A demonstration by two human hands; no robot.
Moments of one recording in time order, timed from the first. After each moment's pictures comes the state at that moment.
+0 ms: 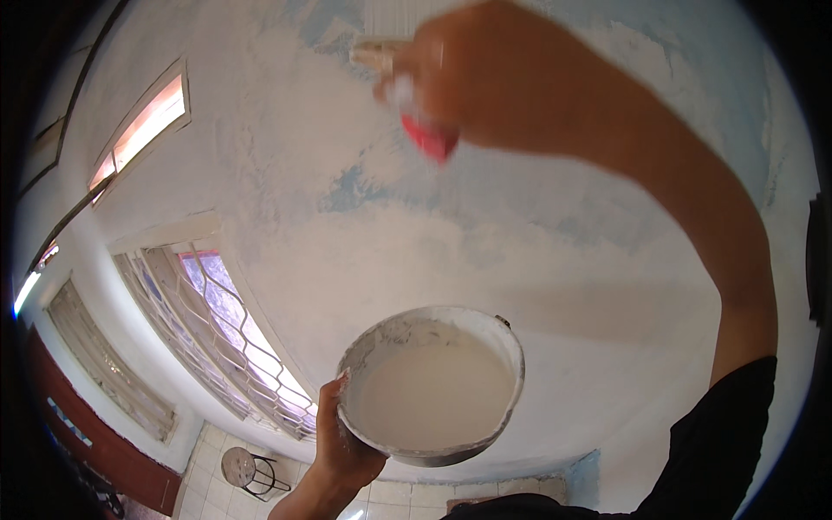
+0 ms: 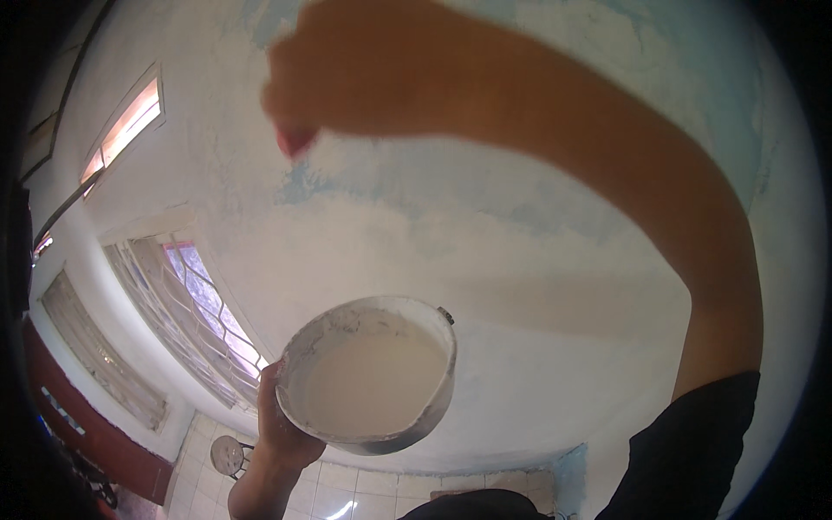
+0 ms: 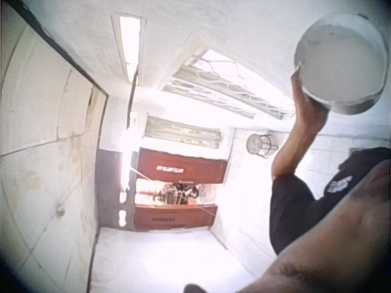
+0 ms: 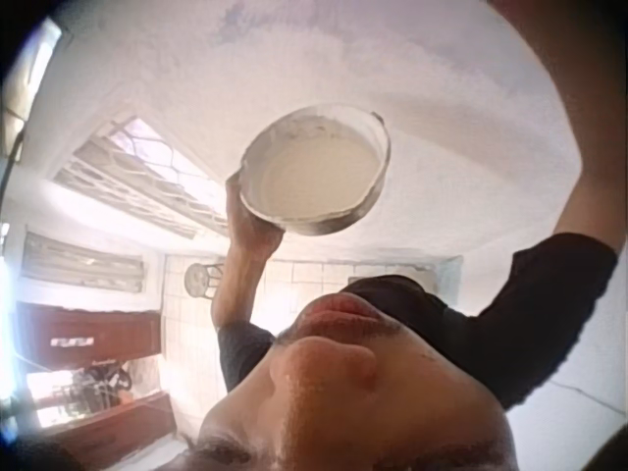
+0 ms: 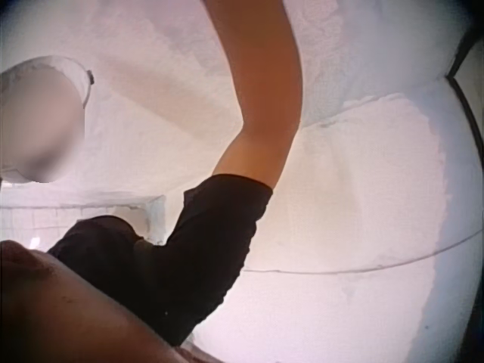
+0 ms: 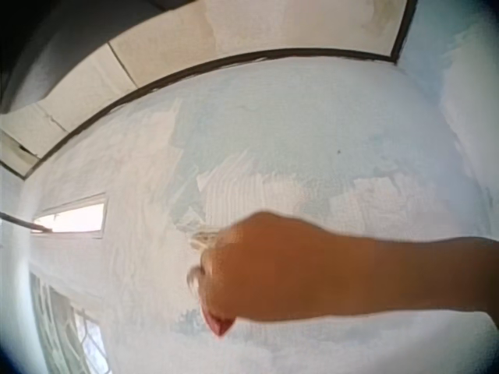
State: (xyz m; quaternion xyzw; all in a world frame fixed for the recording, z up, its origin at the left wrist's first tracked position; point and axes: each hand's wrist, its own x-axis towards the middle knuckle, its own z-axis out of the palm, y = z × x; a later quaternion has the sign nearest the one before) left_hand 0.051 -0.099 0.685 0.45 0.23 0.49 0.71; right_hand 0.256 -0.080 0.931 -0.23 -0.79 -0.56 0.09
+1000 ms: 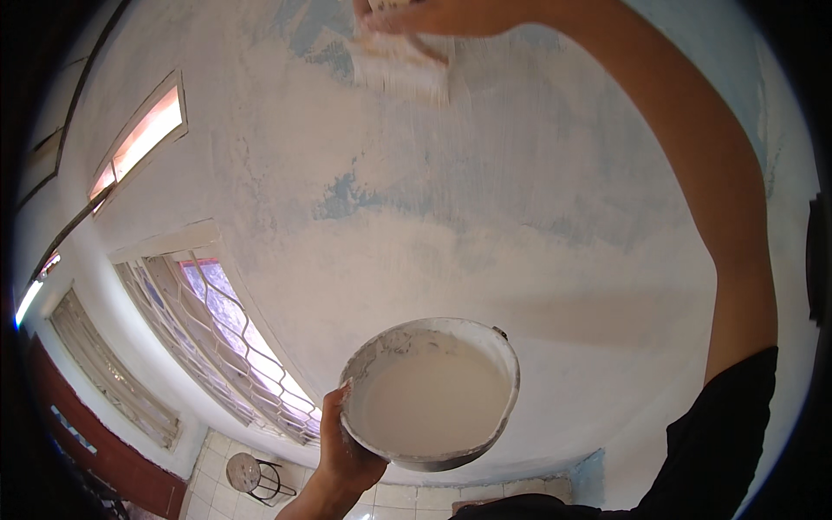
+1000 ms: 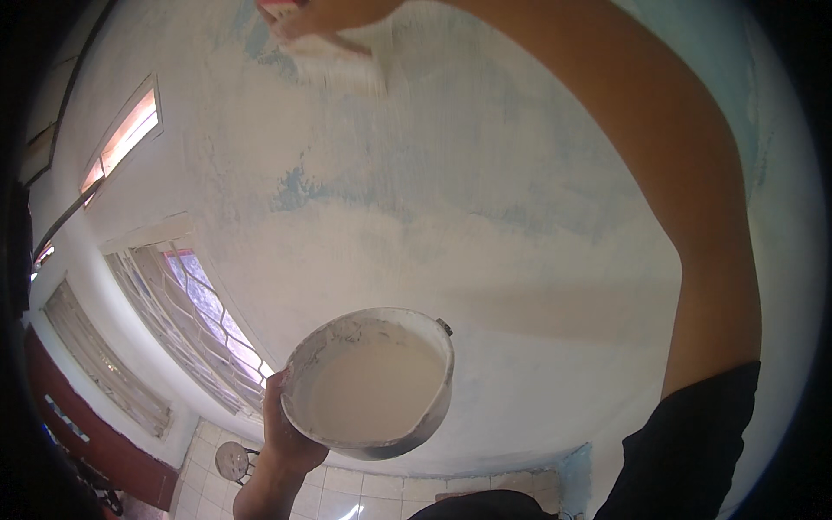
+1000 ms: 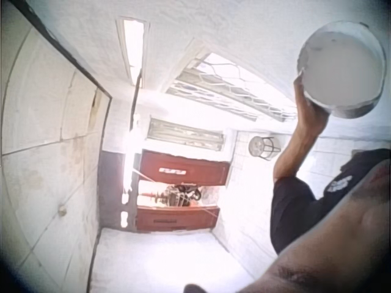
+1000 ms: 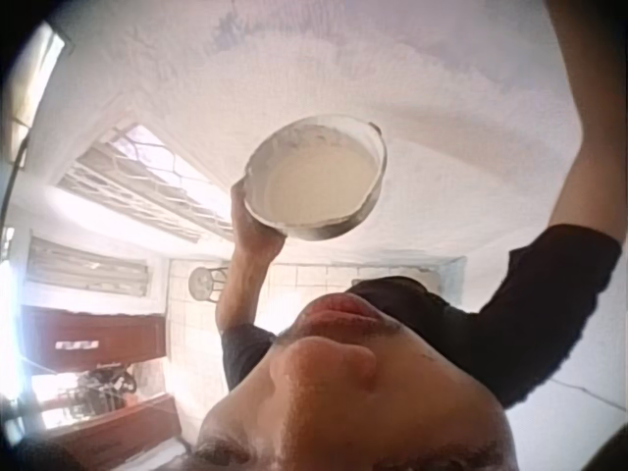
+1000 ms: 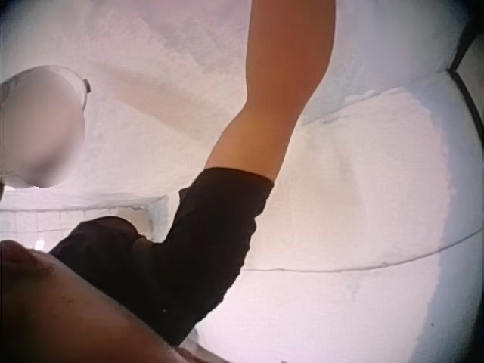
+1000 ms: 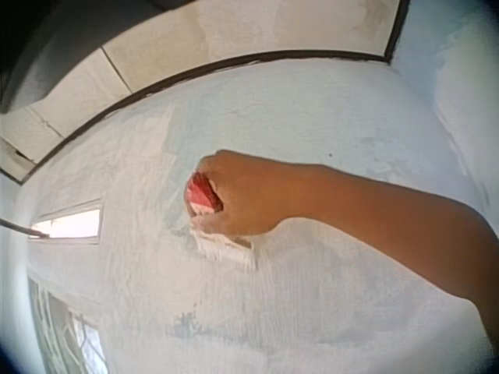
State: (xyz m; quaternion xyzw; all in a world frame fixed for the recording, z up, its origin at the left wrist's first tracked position) left_hand 0.054 -0.103 0.676 0.46 0.20 0.49 0.71; right_hand 0.264 -0.090 0.993 -0.36 -0.79 -0.42 0.25
